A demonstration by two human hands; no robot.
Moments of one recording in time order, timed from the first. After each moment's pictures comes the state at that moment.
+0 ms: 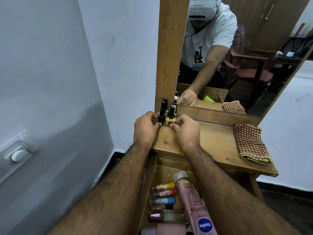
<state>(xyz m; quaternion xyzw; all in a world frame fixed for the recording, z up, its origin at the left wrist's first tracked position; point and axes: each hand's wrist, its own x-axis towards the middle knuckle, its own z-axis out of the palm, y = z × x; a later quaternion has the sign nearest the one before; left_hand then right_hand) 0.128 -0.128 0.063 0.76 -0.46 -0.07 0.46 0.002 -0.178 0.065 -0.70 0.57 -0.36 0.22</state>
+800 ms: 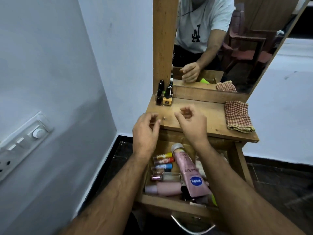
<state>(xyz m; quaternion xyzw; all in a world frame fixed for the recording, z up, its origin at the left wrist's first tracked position) 0.067 -0.014 0.063 0.71 -0.47 -0.03 0.52 -0.060 -0.101 0.073 -0.71 0.46 -0.45 0.29</state>
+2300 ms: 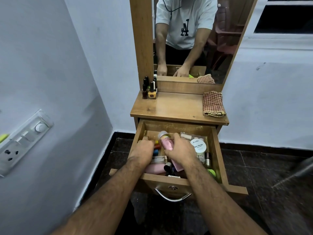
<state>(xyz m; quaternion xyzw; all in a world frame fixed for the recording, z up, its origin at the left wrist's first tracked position) 0.022 0.025 0.019 0.77 -0.63 -0.09 0.02 -0.125 -0.022 0.027 -0.79 0.57 -0.08 0.22</state>
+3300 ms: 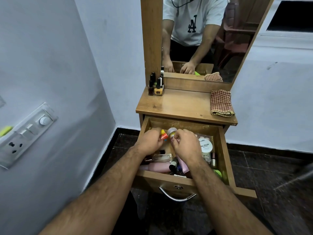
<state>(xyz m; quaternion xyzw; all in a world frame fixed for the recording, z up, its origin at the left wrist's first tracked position) 0.039 0.003 0.023 0.73 -0.63 -0.18 0.17 -0.116 -0.024 0.030 -0.81 0.53 -0.19 0.13</state>
